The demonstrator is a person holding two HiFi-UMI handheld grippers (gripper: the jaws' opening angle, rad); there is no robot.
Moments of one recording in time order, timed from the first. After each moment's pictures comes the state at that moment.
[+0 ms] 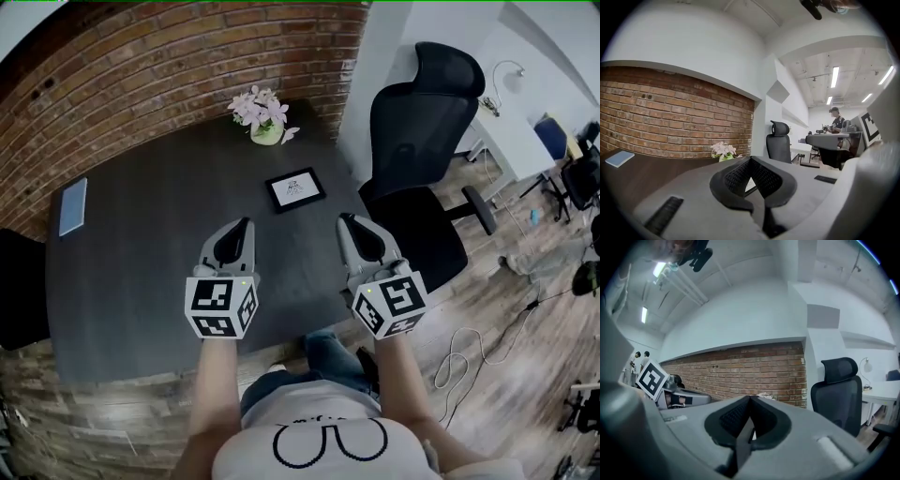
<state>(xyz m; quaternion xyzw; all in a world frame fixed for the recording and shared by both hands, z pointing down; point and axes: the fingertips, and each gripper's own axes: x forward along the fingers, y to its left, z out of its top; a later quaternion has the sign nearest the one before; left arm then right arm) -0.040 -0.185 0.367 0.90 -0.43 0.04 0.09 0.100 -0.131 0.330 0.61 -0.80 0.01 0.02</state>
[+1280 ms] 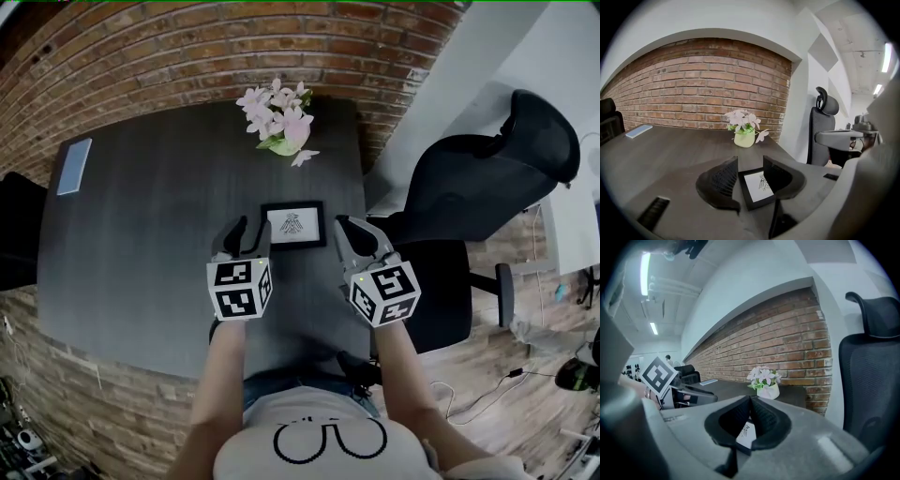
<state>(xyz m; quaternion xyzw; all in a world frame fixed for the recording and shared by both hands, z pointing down) 0.046 -0.355 0.496 0.77 -0.58 0.15 0.22 0.191 -0.348 0.455 0.46 -0.87 0.12 0.10</state>
